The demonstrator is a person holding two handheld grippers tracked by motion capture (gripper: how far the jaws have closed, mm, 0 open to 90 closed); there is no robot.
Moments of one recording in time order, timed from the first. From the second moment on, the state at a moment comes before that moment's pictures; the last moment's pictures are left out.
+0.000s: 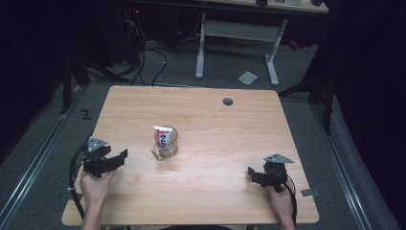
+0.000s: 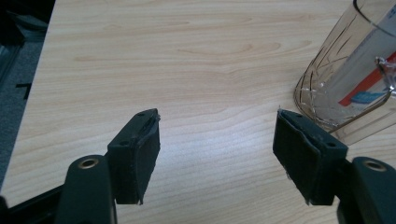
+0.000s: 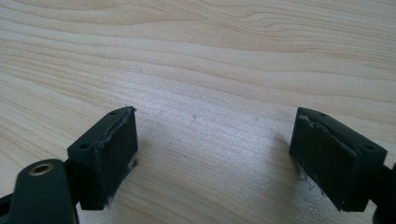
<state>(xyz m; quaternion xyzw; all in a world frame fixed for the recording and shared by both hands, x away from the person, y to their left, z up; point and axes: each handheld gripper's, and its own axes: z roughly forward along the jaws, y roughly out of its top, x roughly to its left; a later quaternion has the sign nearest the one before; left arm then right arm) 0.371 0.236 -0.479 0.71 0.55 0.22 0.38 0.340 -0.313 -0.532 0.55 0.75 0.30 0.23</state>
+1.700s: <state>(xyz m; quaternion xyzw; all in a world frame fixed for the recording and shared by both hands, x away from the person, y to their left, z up) 0.387 0.213 -0.529 0.72 0.57 0.23 0.33 0.340 -0.313 -0.532 0.55 0.75 0.30 0.23</state>
